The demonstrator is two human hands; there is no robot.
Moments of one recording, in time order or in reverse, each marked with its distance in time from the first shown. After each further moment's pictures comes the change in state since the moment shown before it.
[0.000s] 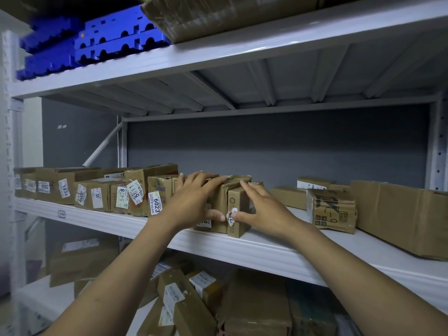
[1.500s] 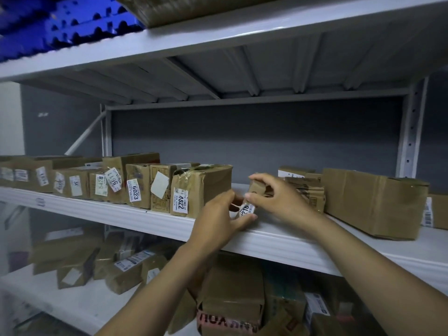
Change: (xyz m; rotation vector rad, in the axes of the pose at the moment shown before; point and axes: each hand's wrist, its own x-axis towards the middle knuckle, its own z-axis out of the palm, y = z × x) left_hand -0.025 0.124 0.043 -0.569 0.246 -0.067; right_hand -0.058 0.034 -0.050 0.272 0.179 0.037
